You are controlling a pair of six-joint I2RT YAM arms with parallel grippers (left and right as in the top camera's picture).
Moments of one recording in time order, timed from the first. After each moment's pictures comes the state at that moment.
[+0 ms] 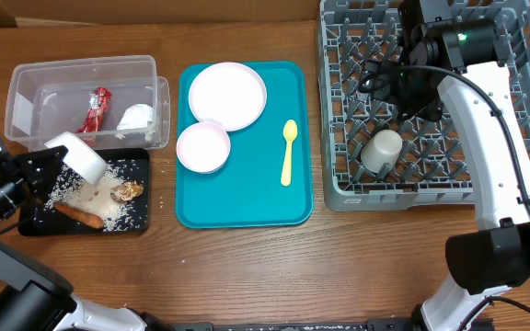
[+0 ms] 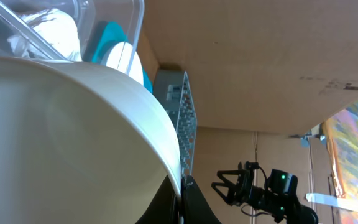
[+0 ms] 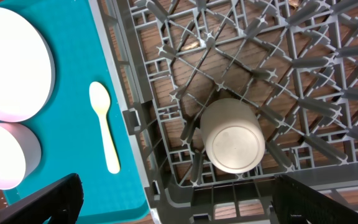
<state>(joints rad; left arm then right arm) 0.92 1.82 1.36 -1.32 1.35 0.25 0.17 1.87 2.03 -1.45 -0.05 0.44</state>
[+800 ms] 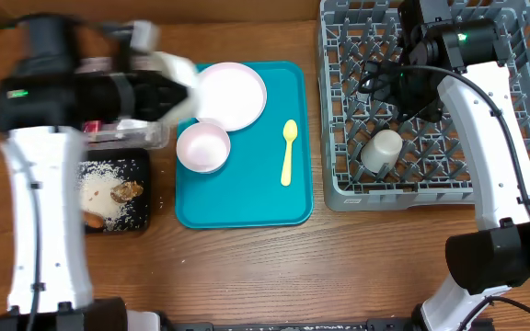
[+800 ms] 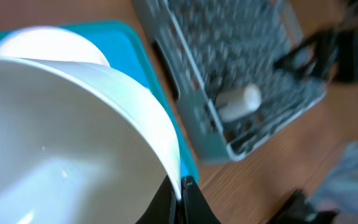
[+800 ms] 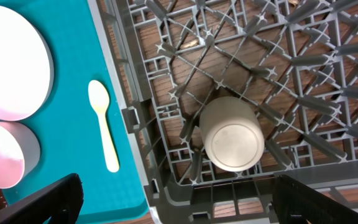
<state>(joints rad) -0.03 1.59 1.80 -1.22 0.65 0.04 0.17 1.87 2.03 -1.45 -0.05 0.43</state>
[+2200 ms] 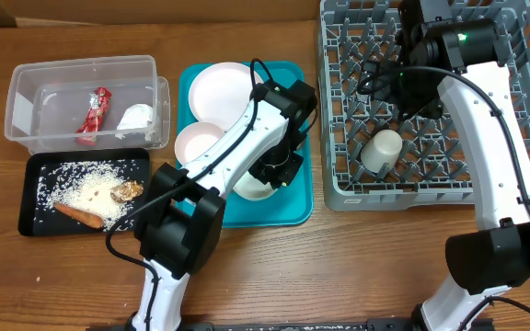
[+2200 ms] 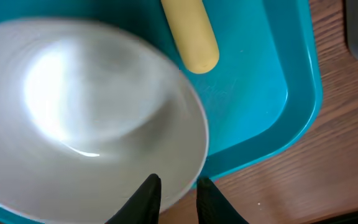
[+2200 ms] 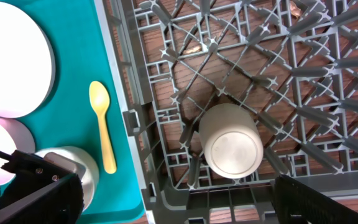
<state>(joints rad) -0.60 2.15 1.81 -1.39 0.07 -0.11 0.17 1.87 2.03 -1.44 -0.05 0.39</state>
